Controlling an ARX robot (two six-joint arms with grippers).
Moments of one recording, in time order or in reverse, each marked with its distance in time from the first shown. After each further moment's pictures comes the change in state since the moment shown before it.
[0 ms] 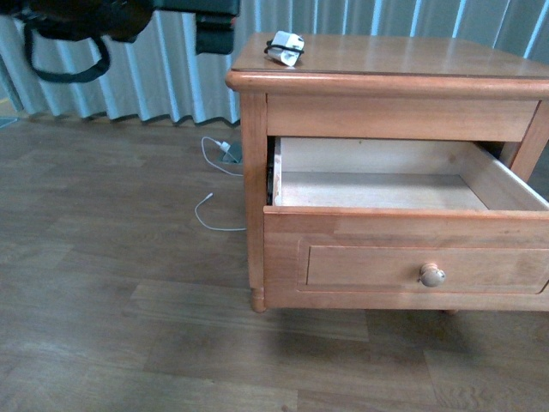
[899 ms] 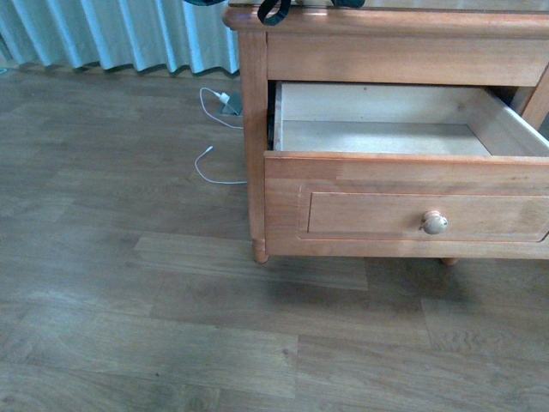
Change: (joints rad) left arm -0.144 0.646 0.917 -0.296 -0.183 -0.040; right arm 0.000 0.000 0.000 0.000 0.000 0.000
